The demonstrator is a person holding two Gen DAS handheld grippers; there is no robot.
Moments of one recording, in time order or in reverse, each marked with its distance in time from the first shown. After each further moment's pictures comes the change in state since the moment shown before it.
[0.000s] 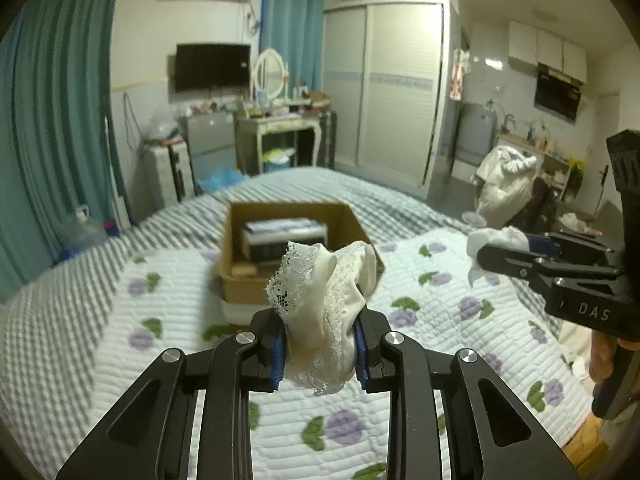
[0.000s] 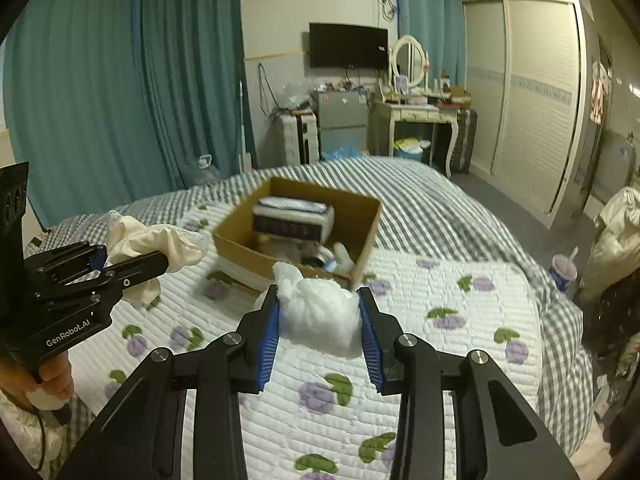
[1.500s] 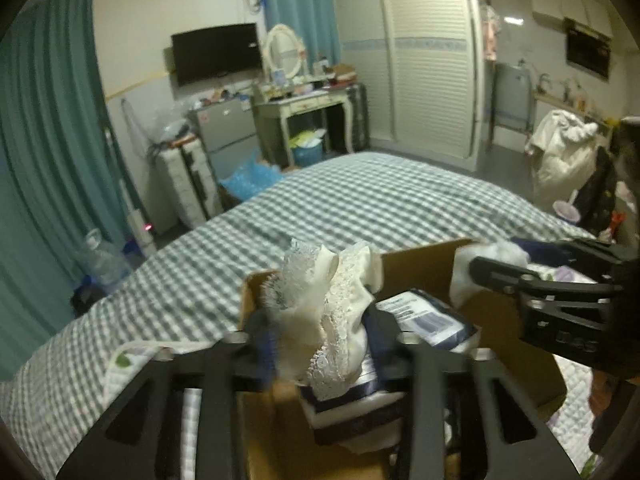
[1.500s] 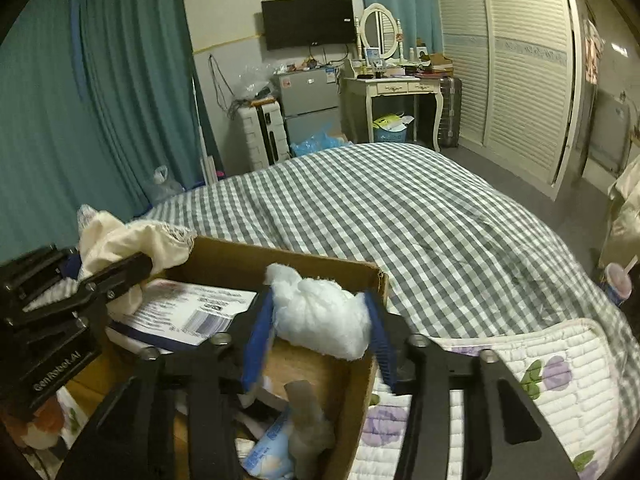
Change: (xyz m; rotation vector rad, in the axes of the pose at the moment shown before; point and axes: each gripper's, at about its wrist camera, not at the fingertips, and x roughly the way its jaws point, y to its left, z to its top) left arm 0.225 0.047 0.070 0.090 0.096 0.163; right arm 0.262 -0.079 0.095 0.157 0.059 -0.035
